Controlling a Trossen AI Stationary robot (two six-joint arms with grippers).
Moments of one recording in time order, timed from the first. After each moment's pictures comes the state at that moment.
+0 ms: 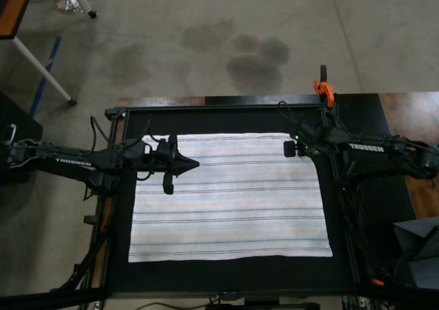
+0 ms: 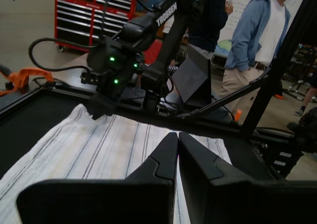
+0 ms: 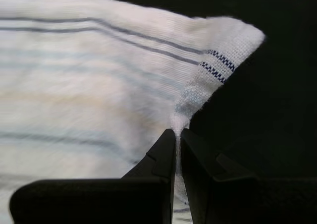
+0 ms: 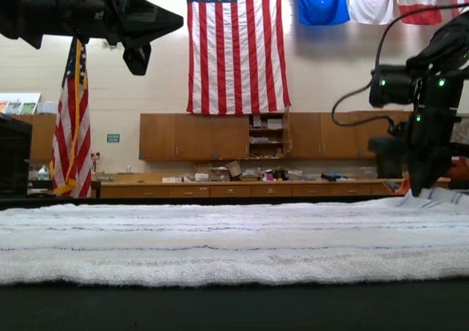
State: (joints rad) left arm 0.00 0.95 0.52 0.42 0.00 -0.21; right arm -0.57 1.13 0.50 -0.61 0.21 0.94
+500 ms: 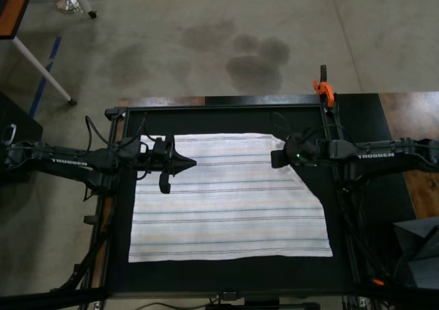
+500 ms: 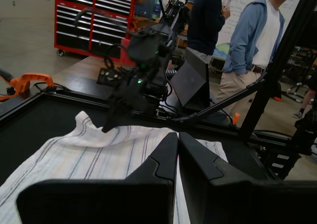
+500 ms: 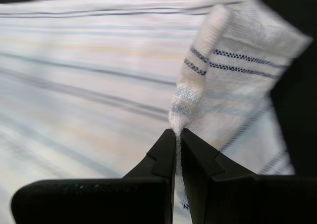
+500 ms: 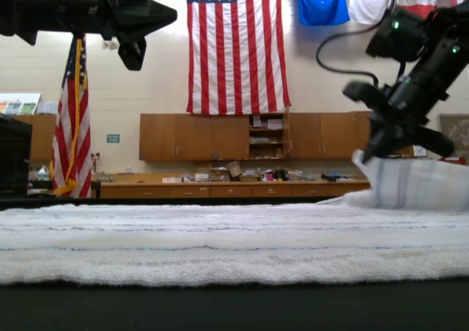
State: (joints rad) left arm 0.00 0.90 0.52 0.38 0.00 -0.20; right arm -0.20 1.04 0.50 -0.29 0.21 1.12
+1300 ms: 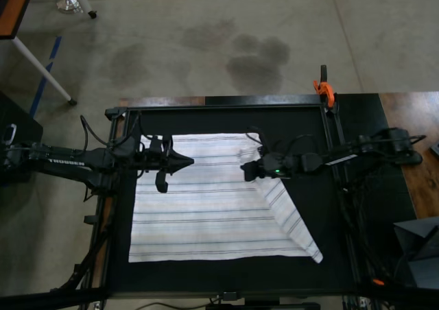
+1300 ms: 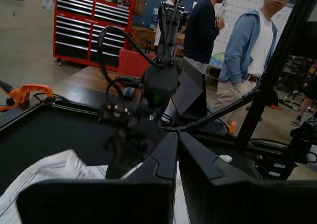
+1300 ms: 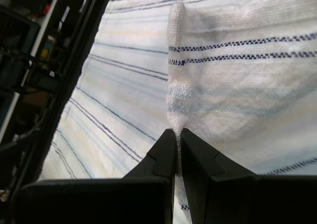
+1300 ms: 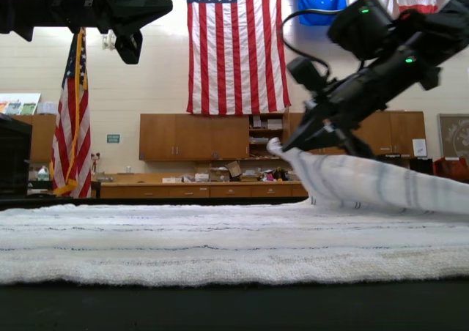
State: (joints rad) left arm 0.00 0.85 0.52 0.38 0.00 -0.20; right arm -0.03 1.51 0.64 0.33 0.26 1.14
